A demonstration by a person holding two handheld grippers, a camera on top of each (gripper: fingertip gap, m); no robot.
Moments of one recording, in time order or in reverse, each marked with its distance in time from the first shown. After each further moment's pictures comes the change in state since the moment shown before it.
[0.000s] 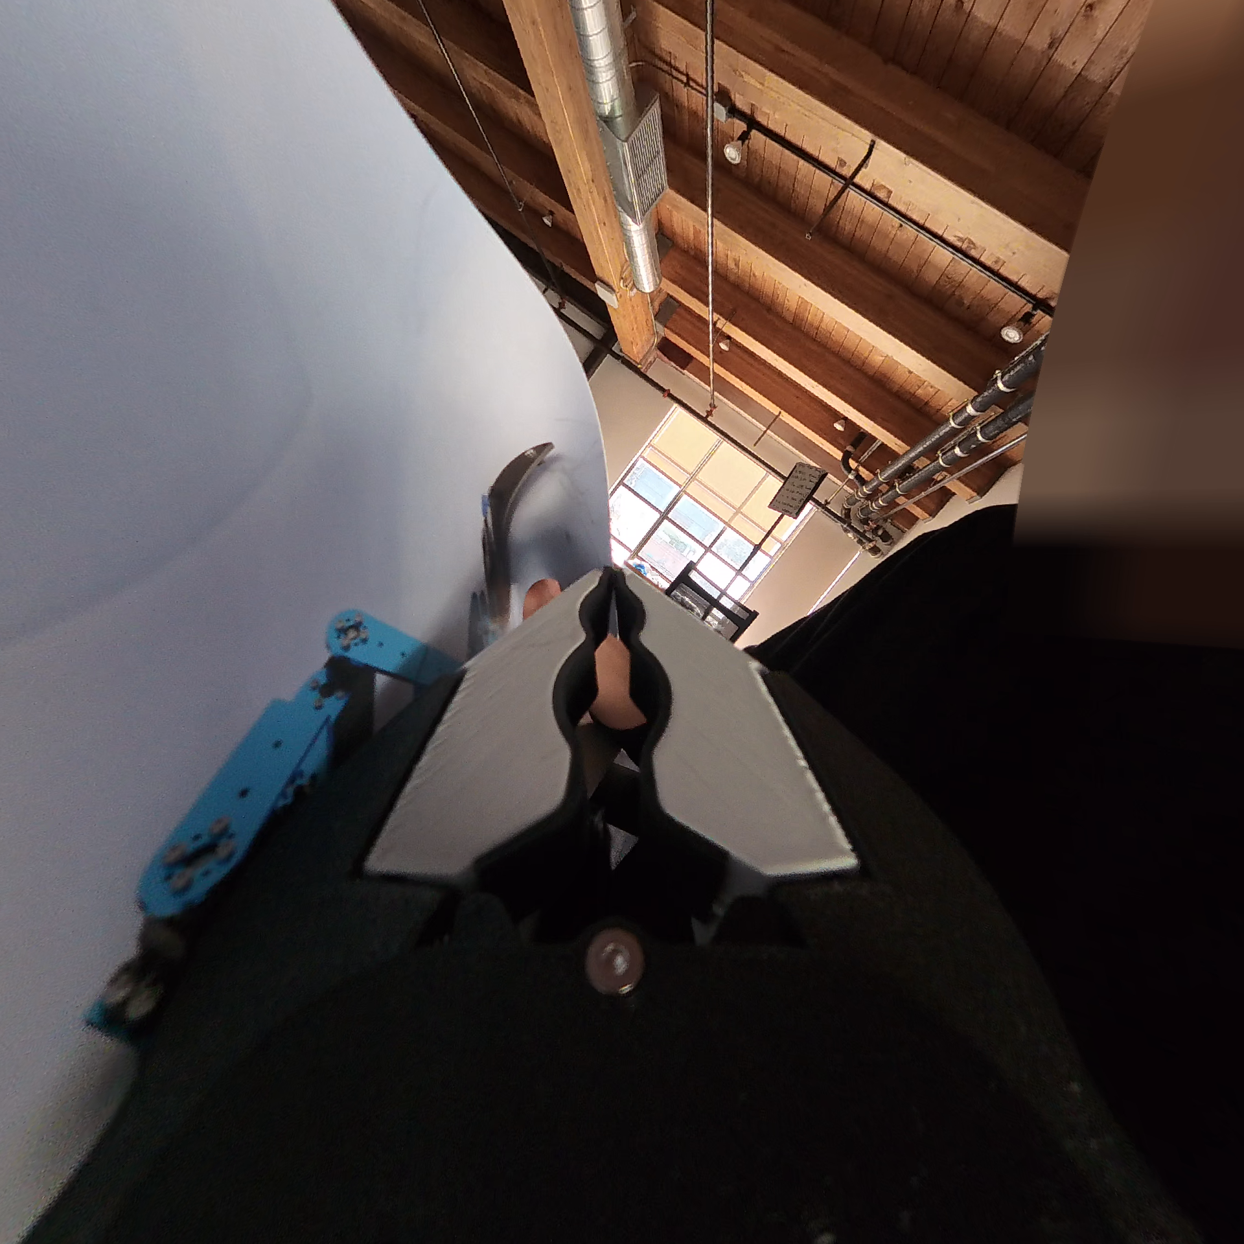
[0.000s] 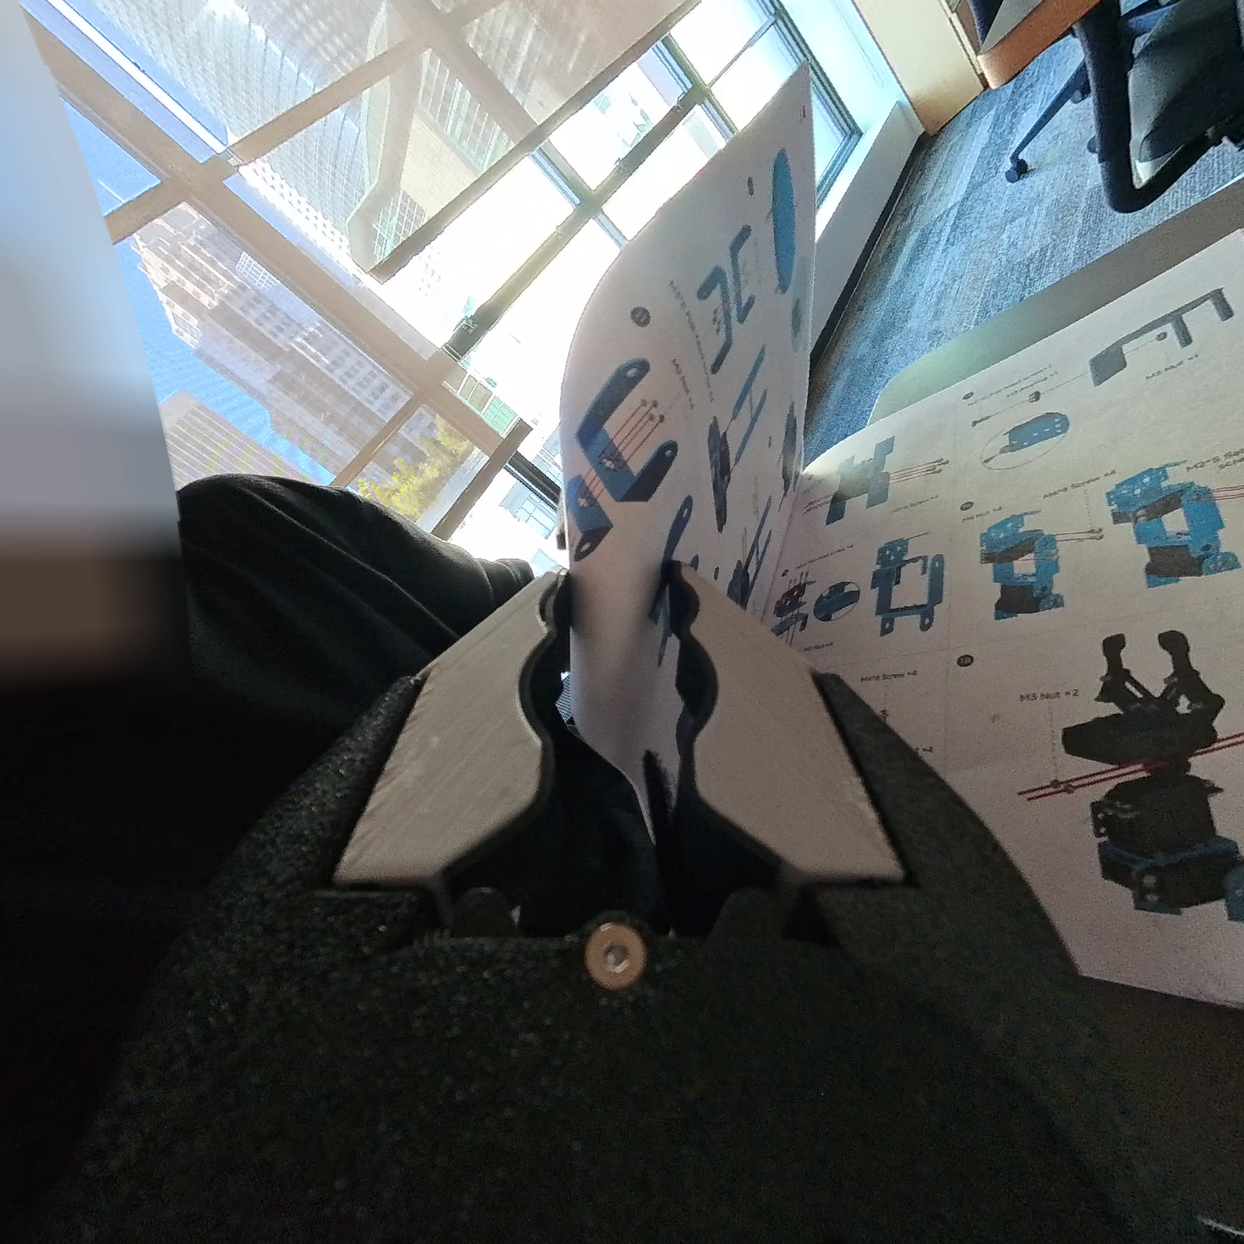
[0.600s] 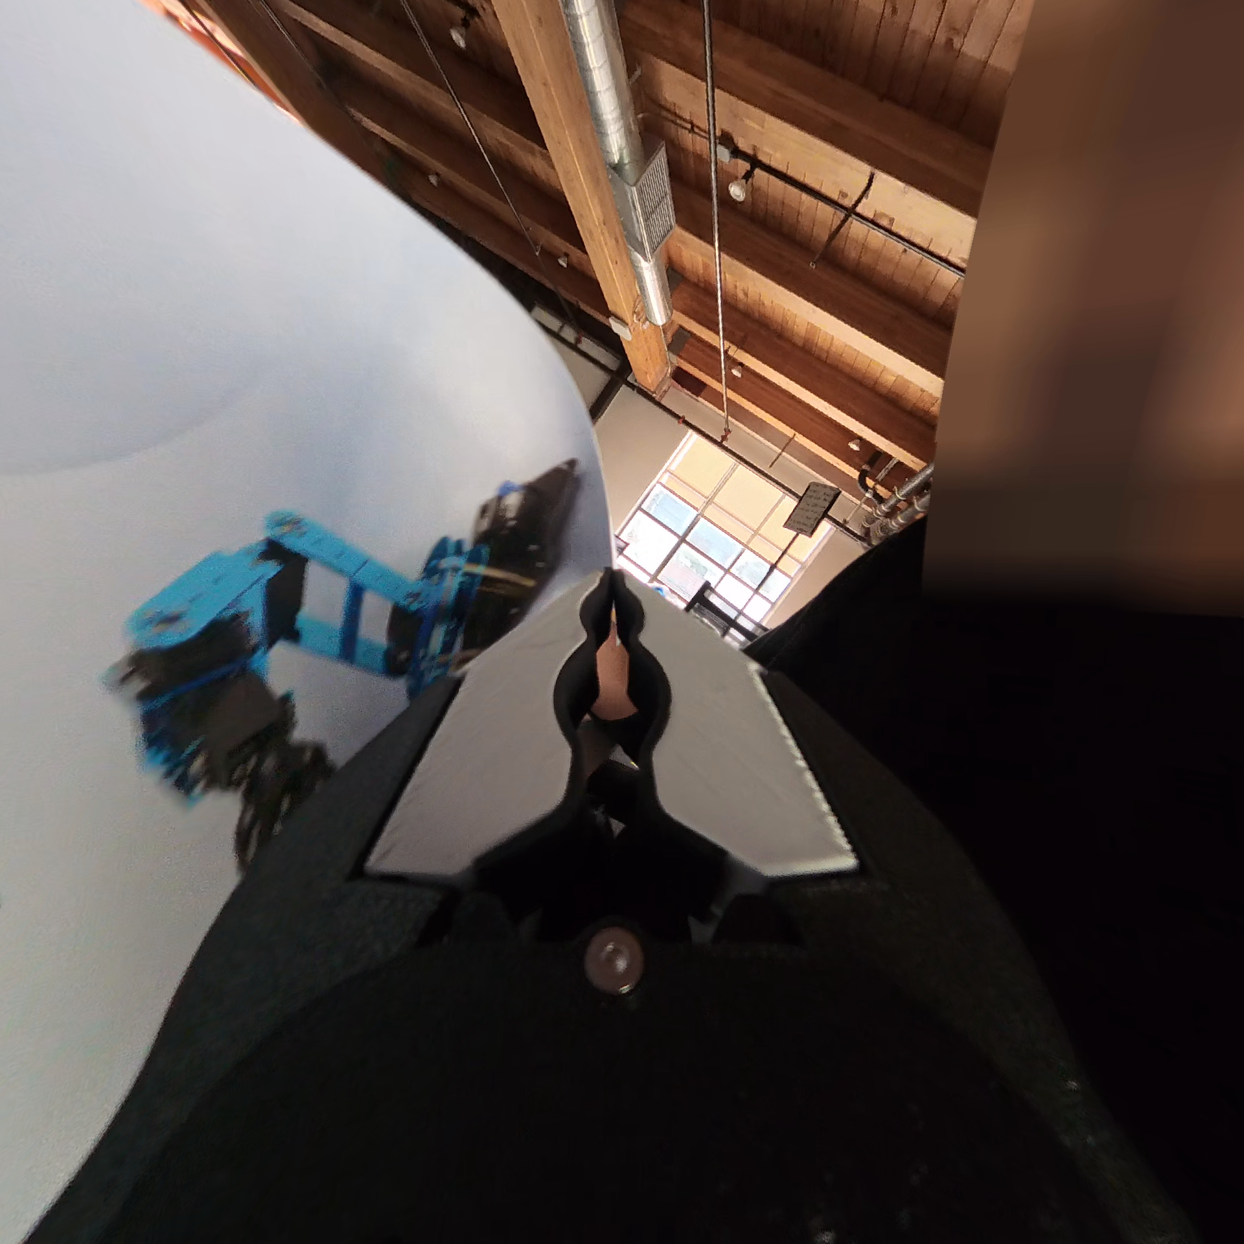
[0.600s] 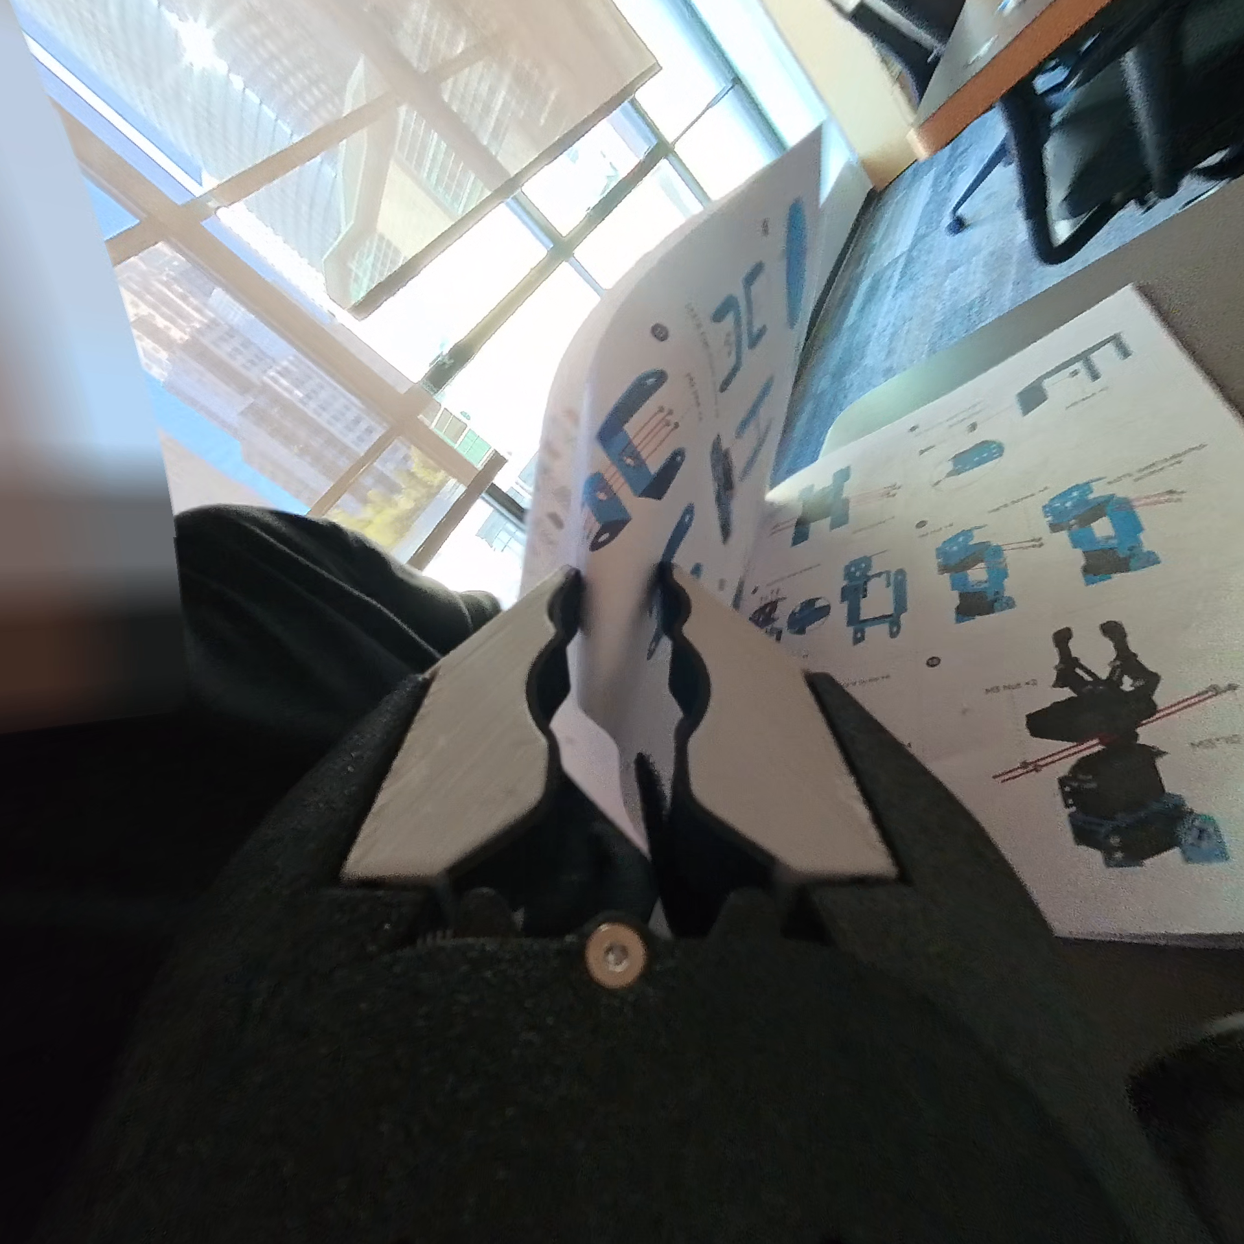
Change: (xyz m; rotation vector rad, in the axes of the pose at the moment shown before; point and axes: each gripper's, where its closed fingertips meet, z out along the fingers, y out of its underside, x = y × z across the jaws) left arm 0.020 -0.006 -0.032 0.046 -0.025 0.040; right arm 0.006 -0.012 -0.018 0.055 0.049 -0.010
